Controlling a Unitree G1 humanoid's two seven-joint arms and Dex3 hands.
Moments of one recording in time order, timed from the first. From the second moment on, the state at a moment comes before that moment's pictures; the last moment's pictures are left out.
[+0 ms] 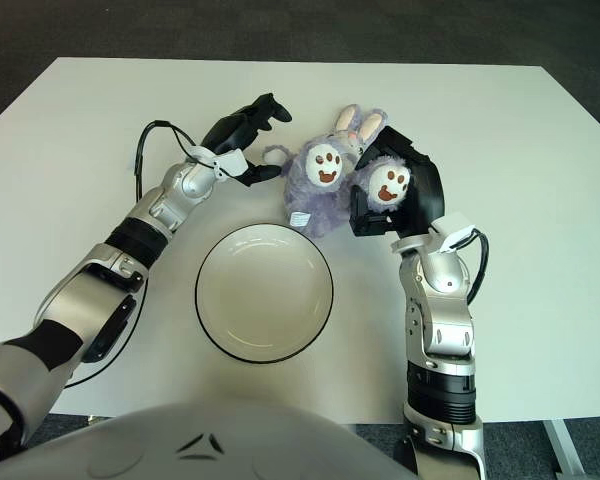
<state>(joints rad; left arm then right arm) -0.78 0.12 -0.36 0.69 0.54 -0.37 0.08 -0.03 -0.14 -0.15 -0.41 0.17 0.07 0.15</state>
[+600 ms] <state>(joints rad) -0.77 0.10 -0.36 0.66 0.56 -0.30 0.16 -0.02 -0.14 -0.15 -0.41 0.17 0.07 0.15</state>
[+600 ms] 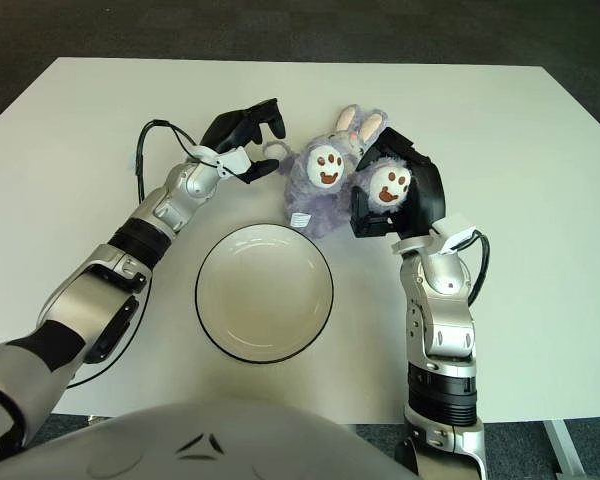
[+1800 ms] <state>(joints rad) -0.74 0.11 -0.36 0.59 0.58 -0.24 0.21 -0.02 -0.15 -0.16 -0.42 0.13 0.12 0.11</state>
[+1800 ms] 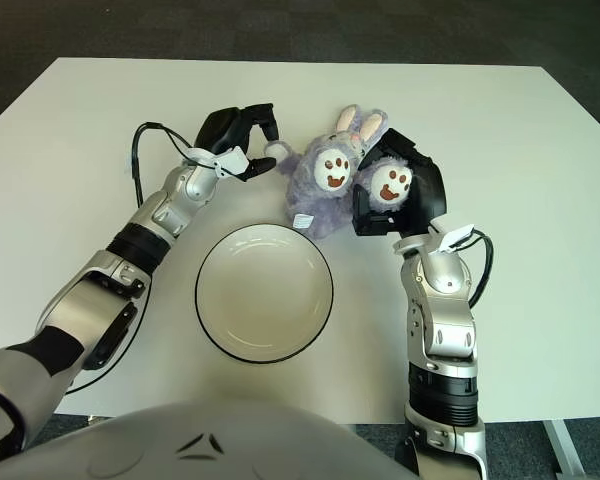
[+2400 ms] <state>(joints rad) -0.71 0.13 -0.36 0.53 0.57 -0.22 0.14 -0.03 -0.15 -0.15 -0.44 0.13 0.16 0.10</state>
